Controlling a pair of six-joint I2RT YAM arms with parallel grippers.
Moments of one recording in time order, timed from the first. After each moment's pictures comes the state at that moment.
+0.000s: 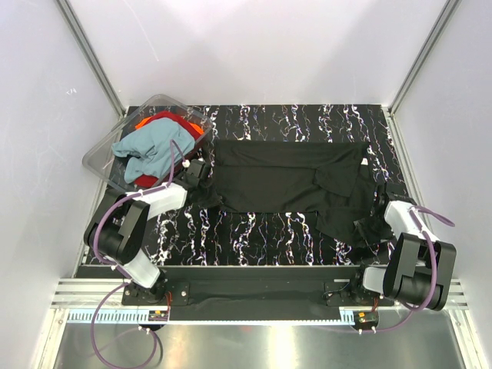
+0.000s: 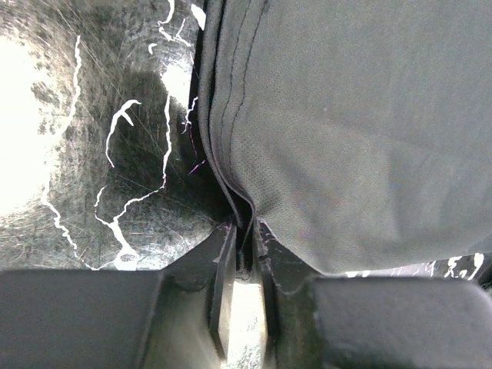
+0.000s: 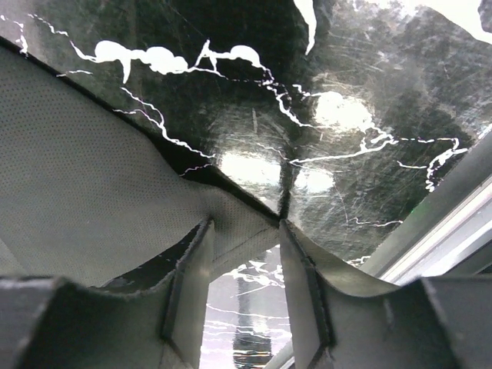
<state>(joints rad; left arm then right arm) -0.43 1.62 0.81 -0.17 0.05 -0.79 -0.28 1.27 0.62 -0.84 0.07 1.06</state>
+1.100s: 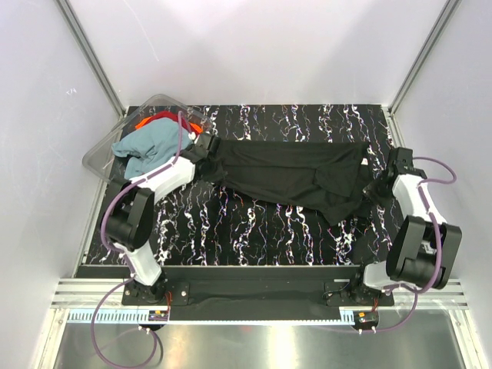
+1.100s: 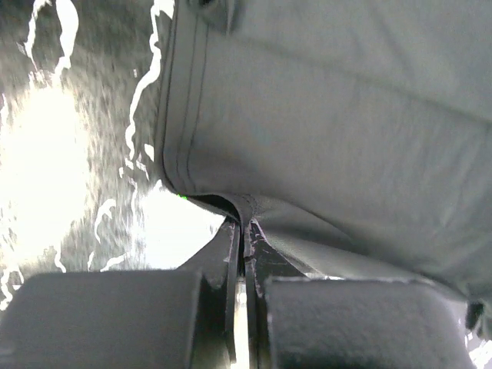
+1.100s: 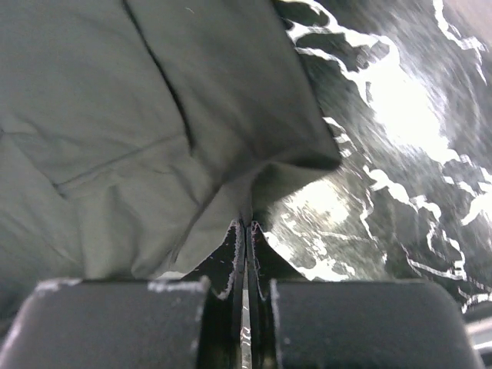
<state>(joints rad) -0.43 1.73 1.17 -0.40 -0.07 -0.72 -0.27 1.39 0.94 -0.72 -0.01 0.66</state>
